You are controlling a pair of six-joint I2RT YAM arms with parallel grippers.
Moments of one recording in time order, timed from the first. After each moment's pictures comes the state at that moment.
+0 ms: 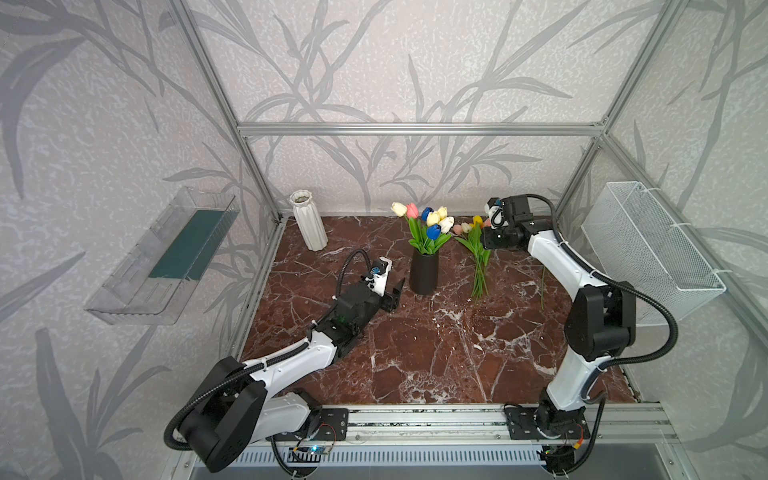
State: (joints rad) left arm -0.61 1.22 0.51 0.52 -0.11 -0.03; right arm 0.17 1.85 1.58 -0.61 -0.14 0.09
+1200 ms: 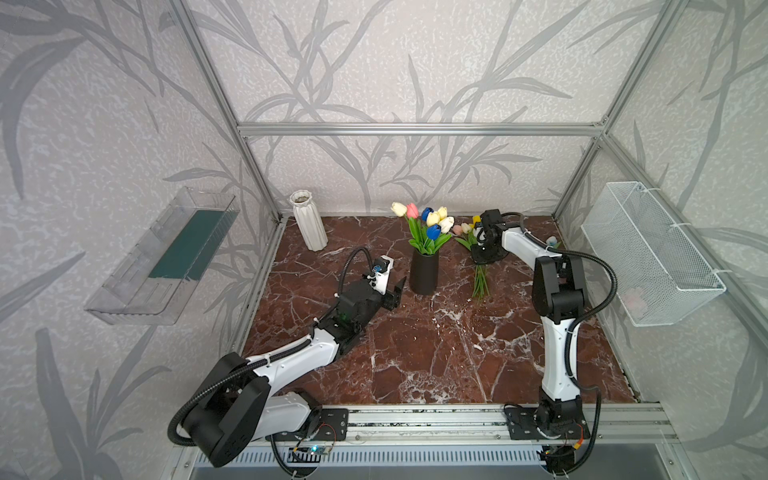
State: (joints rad) left arm -0.61 1.25 0.53 0.52 -0.11 -0.03; right arm 0.17 2.25 1.79 -0.76 -0.07 0.06
